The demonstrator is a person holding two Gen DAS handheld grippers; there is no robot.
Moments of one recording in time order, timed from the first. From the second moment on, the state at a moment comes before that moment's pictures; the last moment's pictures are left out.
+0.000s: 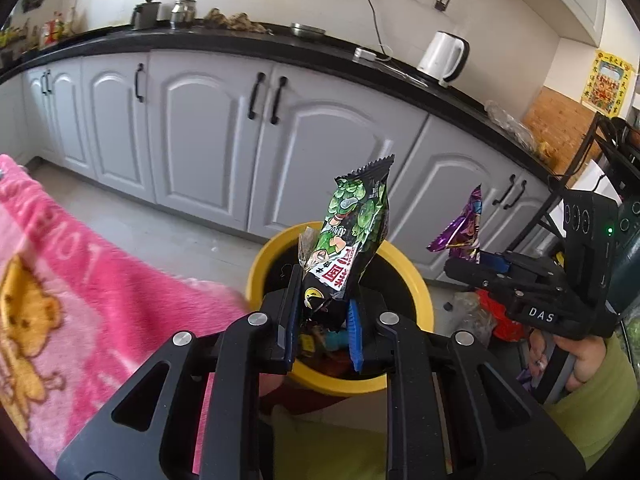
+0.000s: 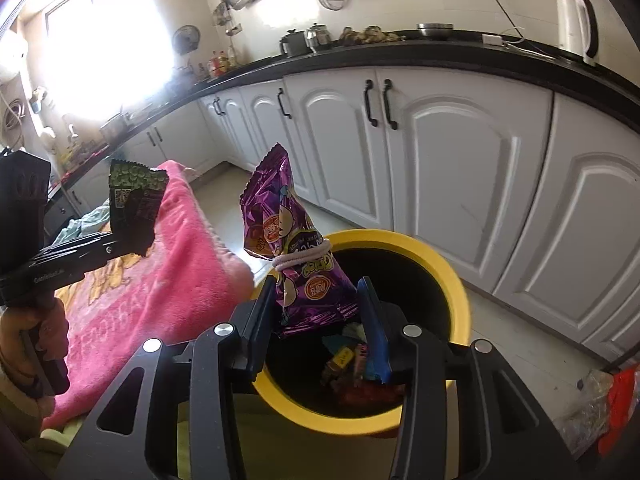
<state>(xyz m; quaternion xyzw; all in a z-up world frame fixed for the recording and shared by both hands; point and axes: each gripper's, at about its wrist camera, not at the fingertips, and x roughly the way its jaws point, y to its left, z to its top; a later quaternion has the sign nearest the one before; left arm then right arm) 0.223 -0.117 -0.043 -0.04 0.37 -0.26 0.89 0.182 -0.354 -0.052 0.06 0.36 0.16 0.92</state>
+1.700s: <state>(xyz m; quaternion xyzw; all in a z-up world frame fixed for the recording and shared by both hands) 0.219 -0.109 -0.056 -0.06 0.41 -0.21 0.89 0.156 -0.347 -0.048 0.05 0.35 0.10 0.93</state>
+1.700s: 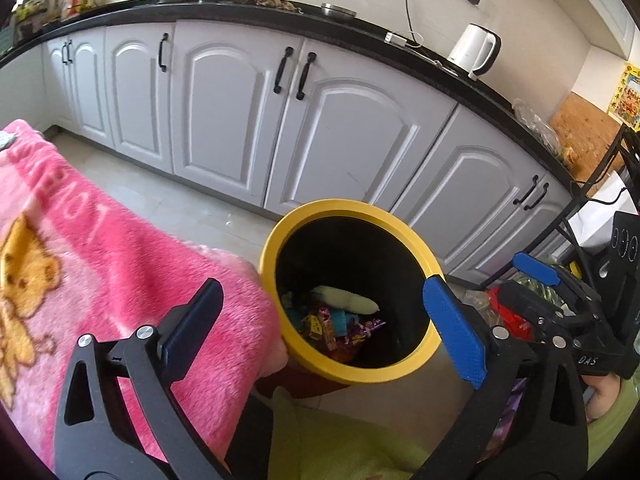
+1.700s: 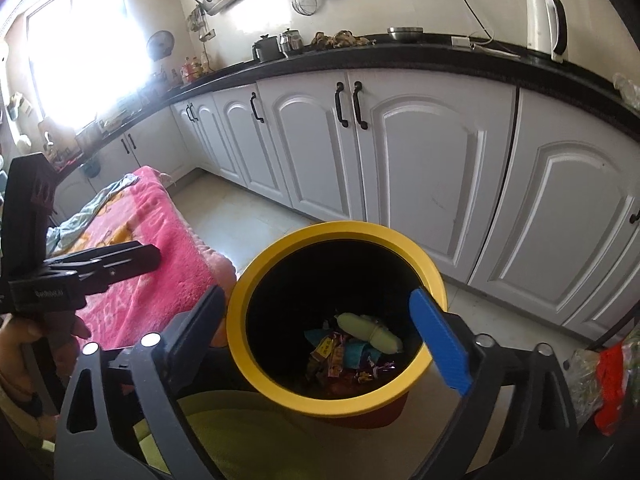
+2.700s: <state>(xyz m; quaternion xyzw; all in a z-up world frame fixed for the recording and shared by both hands) 0.128 -0.065 -0.024 -0.04 0.34 -0.11 0.93 0.077 -0.292 -0.013 0.03 0.29 0.11 0.95</state>
